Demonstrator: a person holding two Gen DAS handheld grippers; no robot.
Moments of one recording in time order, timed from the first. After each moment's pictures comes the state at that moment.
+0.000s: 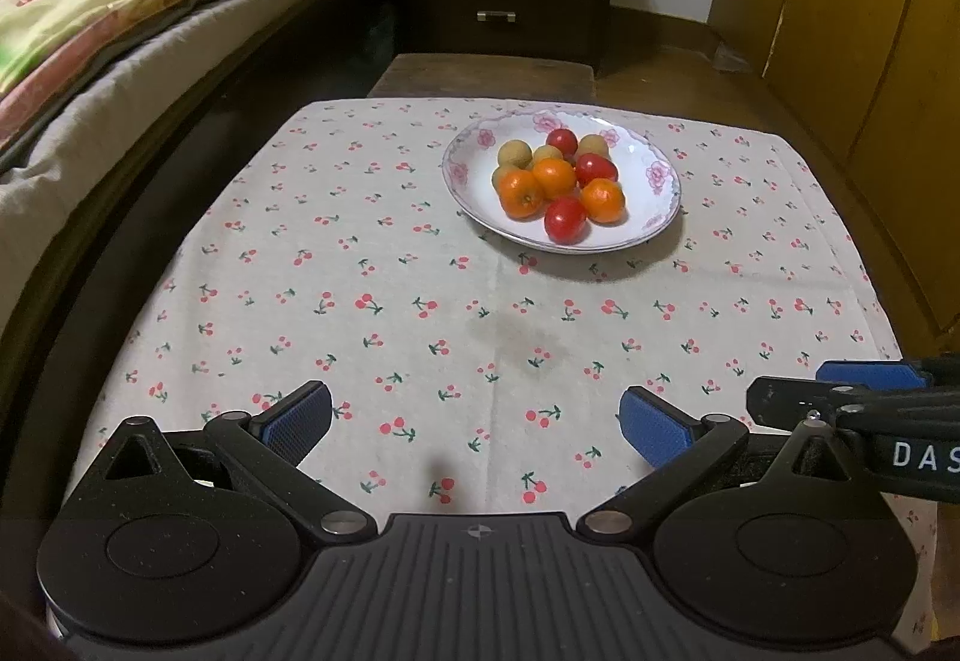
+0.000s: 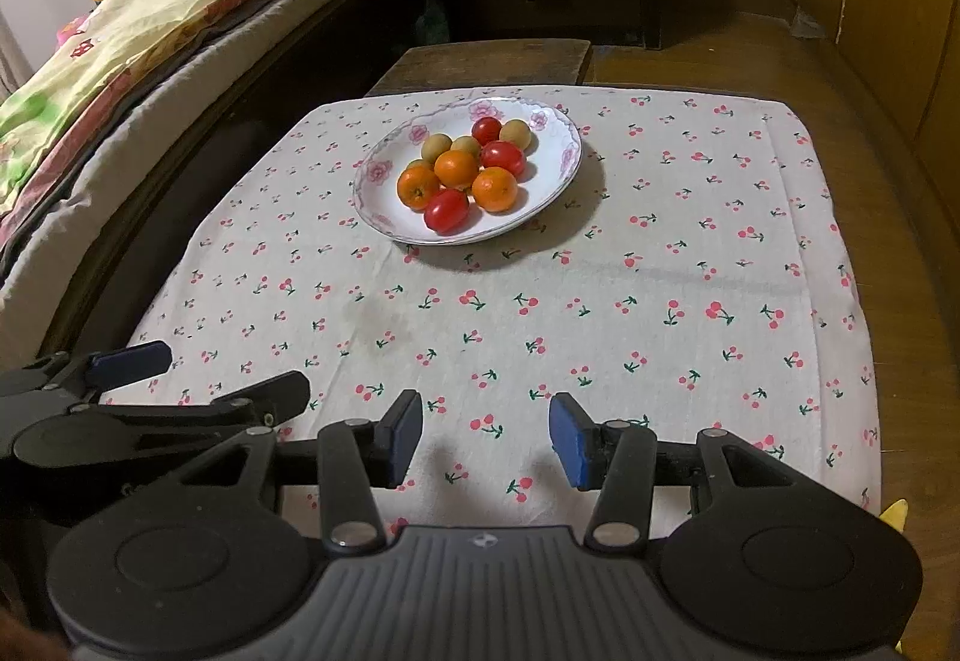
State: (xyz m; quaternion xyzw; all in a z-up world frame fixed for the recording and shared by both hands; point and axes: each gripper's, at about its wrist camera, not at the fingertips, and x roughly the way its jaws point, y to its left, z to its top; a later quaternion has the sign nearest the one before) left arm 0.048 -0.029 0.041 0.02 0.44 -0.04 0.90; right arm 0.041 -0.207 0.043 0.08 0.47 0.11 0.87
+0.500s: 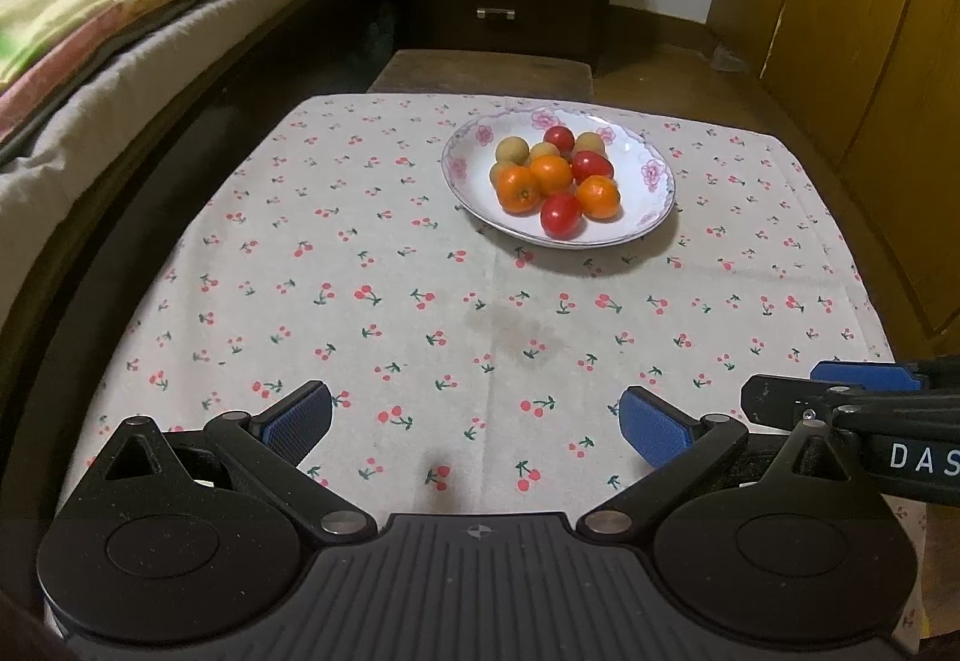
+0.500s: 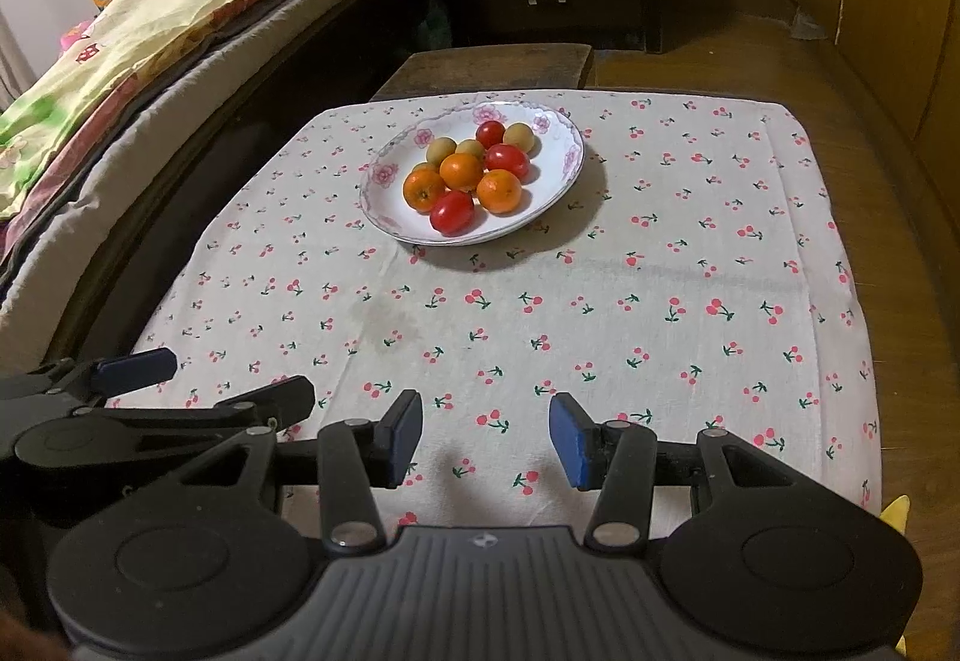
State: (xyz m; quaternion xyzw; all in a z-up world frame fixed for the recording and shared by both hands) left arm 0.043 -0.027 0.044 0.01 0.45 -0.04 0.89; right arm 0.036 -0.208 0.047 0.08 0.47 0.11 0.87
